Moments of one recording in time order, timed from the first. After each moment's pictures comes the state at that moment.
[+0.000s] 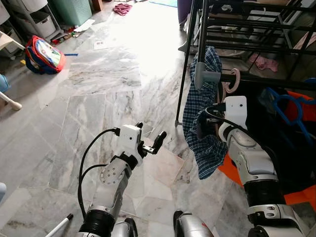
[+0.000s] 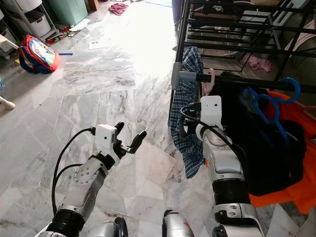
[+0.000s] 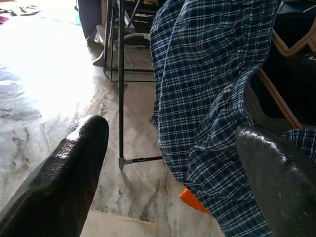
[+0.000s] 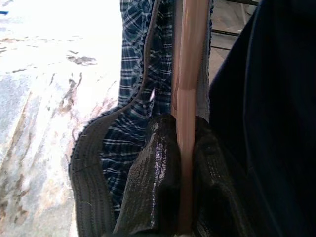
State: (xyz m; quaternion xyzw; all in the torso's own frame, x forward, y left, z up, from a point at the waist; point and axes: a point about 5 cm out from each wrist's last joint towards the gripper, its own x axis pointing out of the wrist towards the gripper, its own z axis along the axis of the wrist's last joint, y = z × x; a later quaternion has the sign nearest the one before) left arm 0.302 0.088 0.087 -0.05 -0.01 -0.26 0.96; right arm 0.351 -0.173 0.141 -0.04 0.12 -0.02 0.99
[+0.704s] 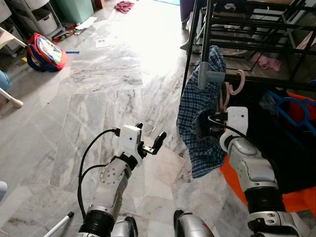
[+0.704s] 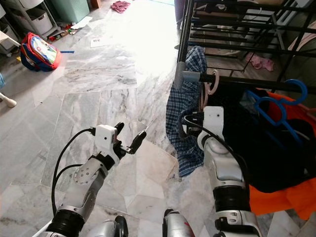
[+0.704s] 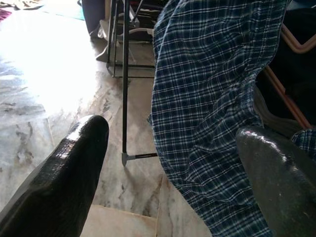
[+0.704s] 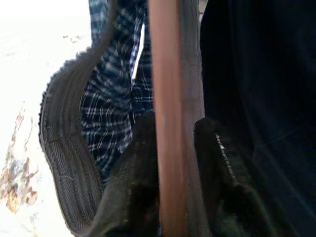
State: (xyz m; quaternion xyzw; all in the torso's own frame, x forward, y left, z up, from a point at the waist) left arm 0.302 0.088 0.086 -0.05 -0.01 -0.26 0.96; right arm 0.341 -0.178 0.121 -0.01 0.15 -0.03 0.99
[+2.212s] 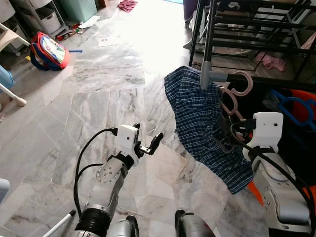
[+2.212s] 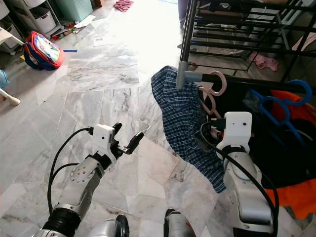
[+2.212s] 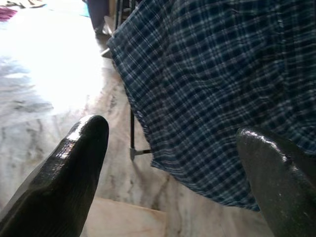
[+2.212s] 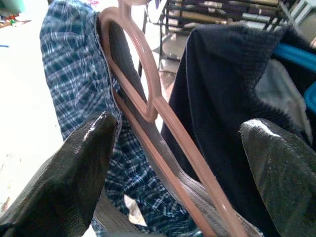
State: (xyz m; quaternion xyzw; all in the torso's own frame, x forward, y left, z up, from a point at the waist) left arm 0.305 0.100 0.084 -0.03 0.00 -0.25 0.97; right arm 0.276 -0.199 0.158 -0.05 0.02 -0.04 1.00
